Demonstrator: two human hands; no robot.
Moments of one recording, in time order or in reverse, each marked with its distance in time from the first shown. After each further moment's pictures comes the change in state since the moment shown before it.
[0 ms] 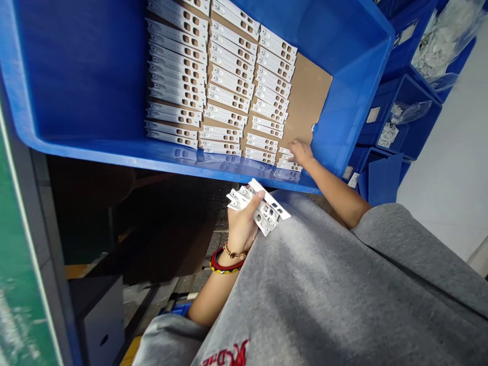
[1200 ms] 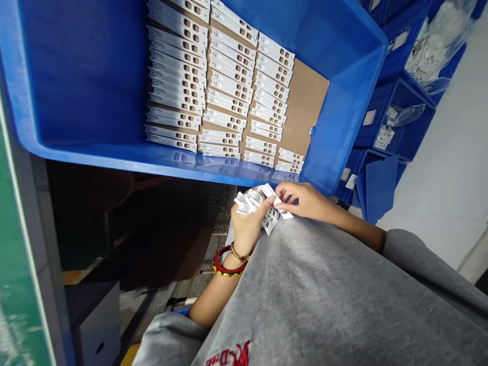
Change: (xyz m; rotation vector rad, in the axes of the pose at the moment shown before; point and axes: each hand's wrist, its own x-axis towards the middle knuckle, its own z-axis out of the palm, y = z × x) left_hand 0.010 -0.018 -0.013 0.248 -0.078 0.239; right_hand -0.179 -0.059 -0.069 1.108 -0.121 -0.441
